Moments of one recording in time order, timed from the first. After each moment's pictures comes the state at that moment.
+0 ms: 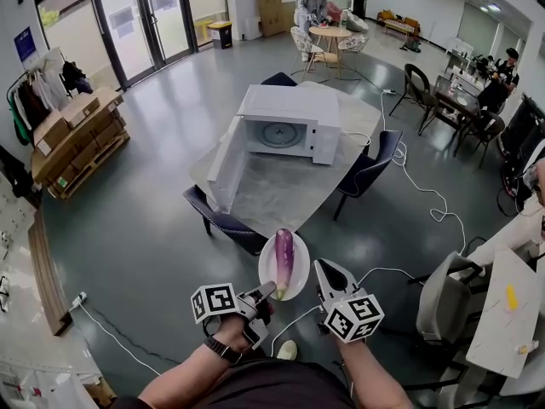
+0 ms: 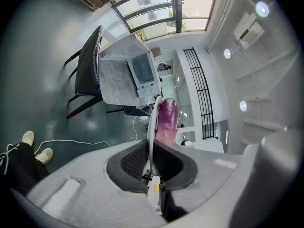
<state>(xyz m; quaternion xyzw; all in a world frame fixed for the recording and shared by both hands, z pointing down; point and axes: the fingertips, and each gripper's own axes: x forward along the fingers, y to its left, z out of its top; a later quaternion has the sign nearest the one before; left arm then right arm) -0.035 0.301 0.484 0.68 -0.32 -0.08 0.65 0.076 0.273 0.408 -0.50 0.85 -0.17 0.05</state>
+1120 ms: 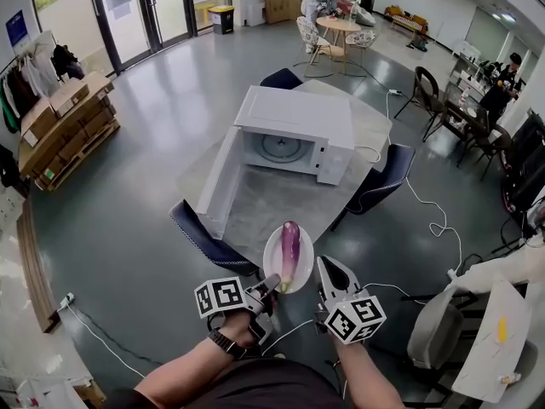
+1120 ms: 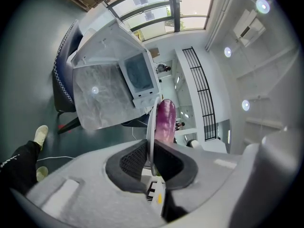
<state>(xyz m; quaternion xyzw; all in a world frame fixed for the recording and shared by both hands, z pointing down) -0.020 0.129 0.492 0.69 -0.33 -0.07 0.64 0.078 0.109 0.406 -0.51 0.84 -0.18 0.05</state>
